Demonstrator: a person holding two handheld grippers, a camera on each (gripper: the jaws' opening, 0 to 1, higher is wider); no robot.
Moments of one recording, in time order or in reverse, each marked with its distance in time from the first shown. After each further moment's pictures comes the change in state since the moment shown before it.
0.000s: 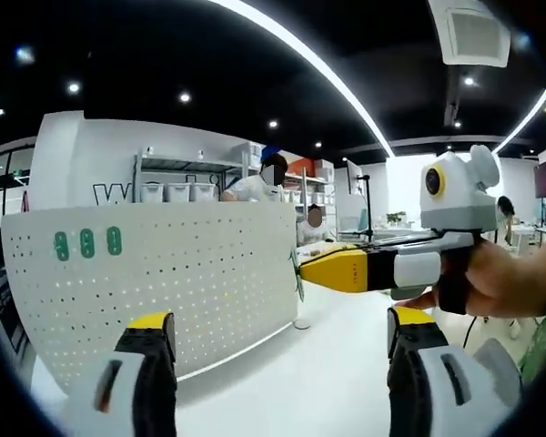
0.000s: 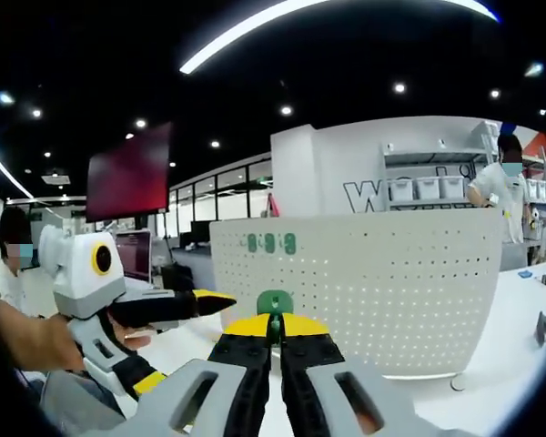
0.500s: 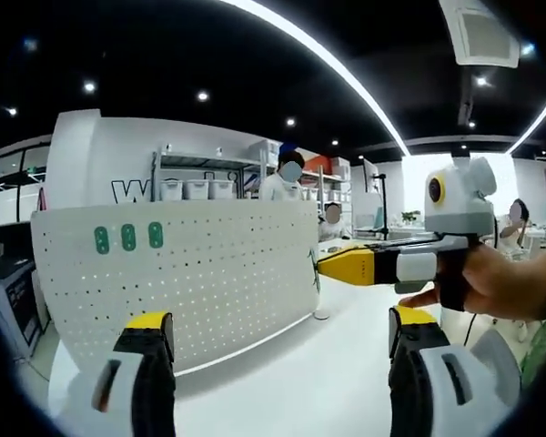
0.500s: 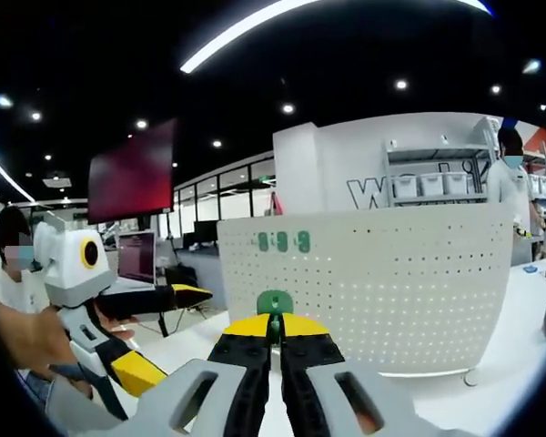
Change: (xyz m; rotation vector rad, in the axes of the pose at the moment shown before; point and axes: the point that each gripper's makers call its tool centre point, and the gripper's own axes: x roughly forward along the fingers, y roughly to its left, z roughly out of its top) left arm -0.050 0.037 -0.002 0.004 0.017 0.086; right arm 0.021 0.026 -0.004 0.017 0.004 0.016
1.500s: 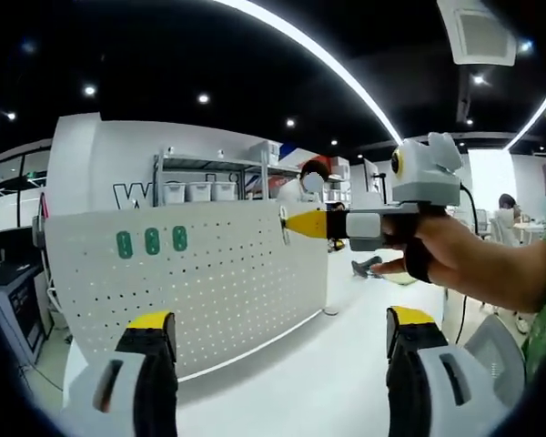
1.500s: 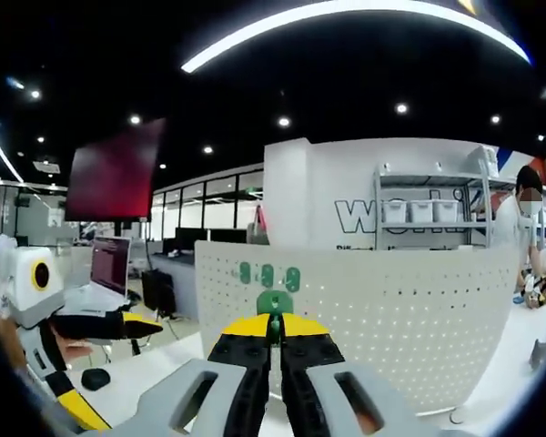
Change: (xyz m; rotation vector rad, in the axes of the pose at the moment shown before) left arm -0.017 0.032 0.004 0.017 -0.002 -0.014; right arm 0.064 -0.016 0.048 -0.101 -0.065 -0.103
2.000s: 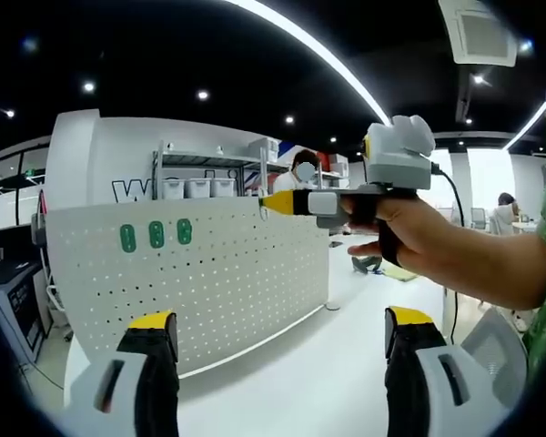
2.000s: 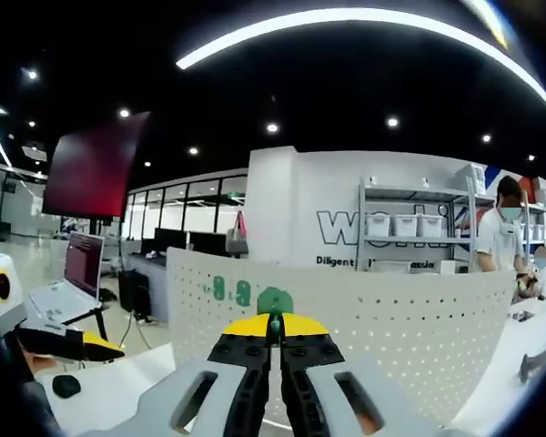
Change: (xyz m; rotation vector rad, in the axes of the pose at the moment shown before) left arm -0.004 0.015 -0.009 -0.005 0.013 -0.001; right arm 0.042 -0.017 0.011 -0.055 -0.037 -0.113
